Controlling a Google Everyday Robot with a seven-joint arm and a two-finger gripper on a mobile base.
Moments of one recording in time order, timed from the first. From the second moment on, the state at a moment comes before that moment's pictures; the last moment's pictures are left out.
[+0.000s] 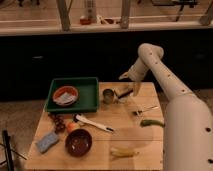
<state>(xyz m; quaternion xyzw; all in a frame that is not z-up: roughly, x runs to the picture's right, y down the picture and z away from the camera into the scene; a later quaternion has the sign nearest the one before) 0.154 -0.006 0.869 -0.28 -0.27 -0.21 0.90</state>
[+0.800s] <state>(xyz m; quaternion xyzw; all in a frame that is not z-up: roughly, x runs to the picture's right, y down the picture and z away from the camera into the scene) 0.155 -0.014 0.865 -0.27 -0.28 -0.21 0.90</state>
